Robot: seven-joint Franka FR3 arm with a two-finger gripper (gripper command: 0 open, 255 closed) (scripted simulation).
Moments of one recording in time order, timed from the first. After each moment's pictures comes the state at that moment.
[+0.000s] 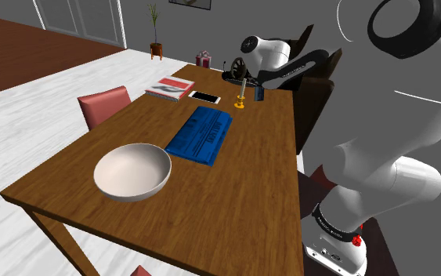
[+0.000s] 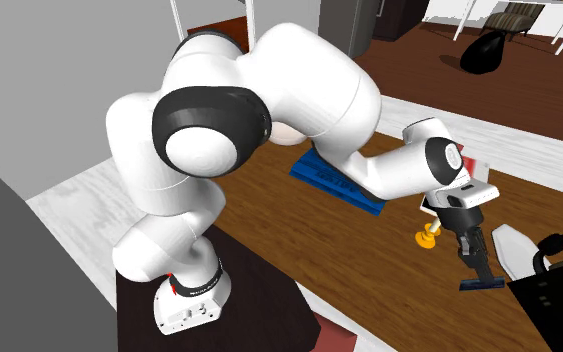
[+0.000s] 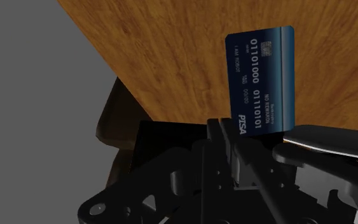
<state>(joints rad) -1.02 0.21 0.65 -2.05 -1.23 2.20 1.52</state>
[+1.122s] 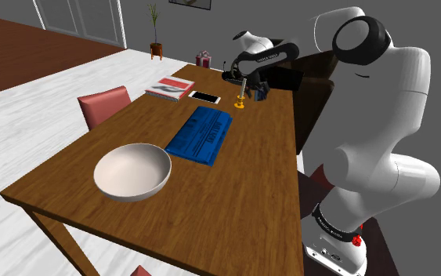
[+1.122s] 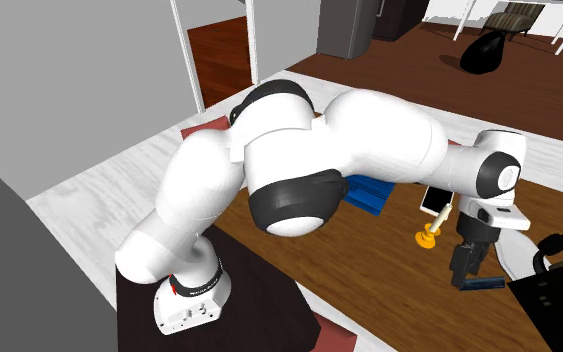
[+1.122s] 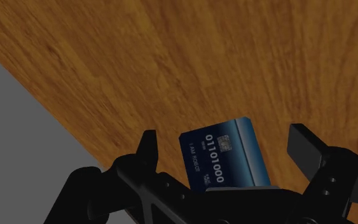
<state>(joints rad) -0.91 0.58 0.65 -1.60 -0.87 1.79 1.45</state>
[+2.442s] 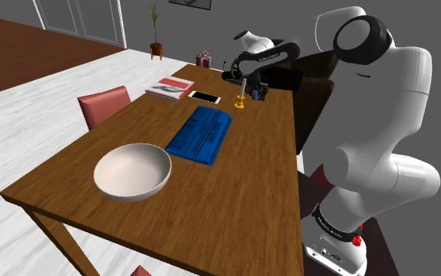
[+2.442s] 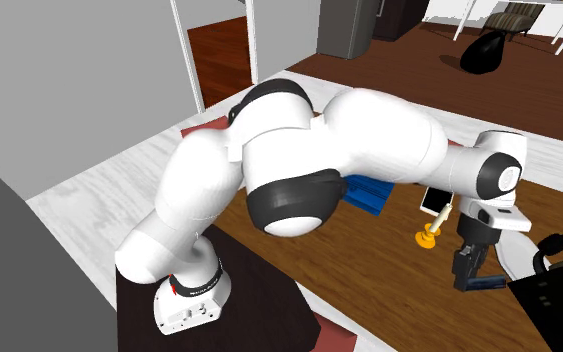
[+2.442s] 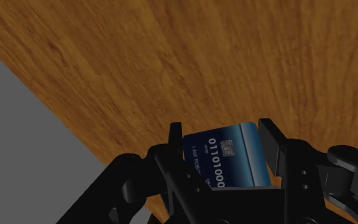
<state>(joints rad) -0.92 0.58 0.65 -1.60 -0.86 1.79 1.45</state>
